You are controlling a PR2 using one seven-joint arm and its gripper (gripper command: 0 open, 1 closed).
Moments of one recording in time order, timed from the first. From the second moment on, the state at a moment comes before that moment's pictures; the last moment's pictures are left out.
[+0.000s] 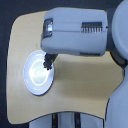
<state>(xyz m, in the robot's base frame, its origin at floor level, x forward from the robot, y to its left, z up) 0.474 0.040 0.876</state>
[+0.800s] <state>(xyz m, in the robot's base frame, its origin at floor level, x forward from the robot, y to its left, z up) 0.442 0.123 0.827</state>
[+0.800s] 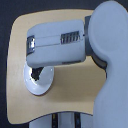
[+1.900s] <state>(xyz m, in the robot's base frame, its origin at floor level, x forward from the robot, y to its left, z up) 0.427 0.129 0.770</state>
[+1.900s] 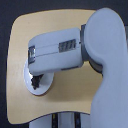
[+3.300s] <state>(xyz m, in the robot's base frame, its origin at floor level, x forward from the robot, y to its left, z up) 0.428 0.138 0.757</state>
